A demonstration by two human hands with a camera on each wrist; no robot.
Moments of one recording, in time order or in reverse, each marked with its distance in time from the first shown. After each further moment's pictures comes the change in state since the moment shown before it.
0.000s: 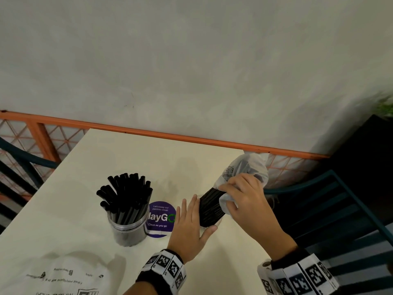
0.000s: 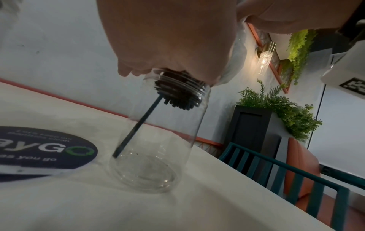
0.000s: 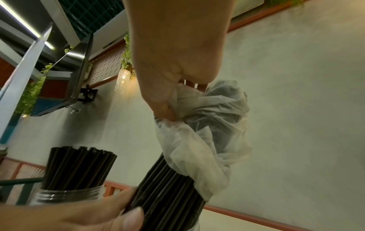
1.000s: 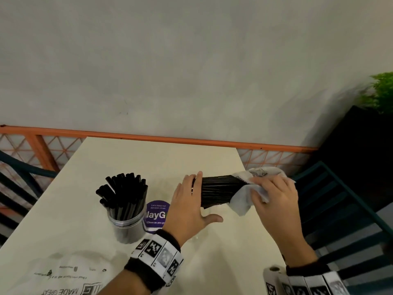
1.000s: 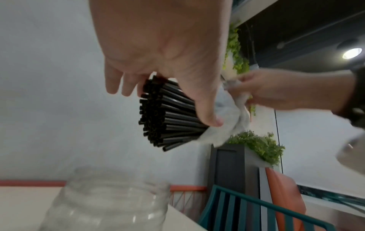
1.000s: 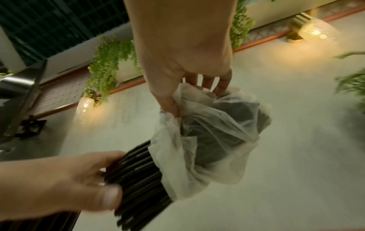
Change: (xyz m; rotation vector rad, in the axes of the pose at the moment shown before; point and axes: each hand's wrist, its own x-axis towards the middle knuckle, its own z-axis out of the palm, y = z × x) left_hand -0.004 0.061 -0.082 0.071 0.165 0.147; right_hand -0.046 0.015 -0.053 0.045 0.181 0.399
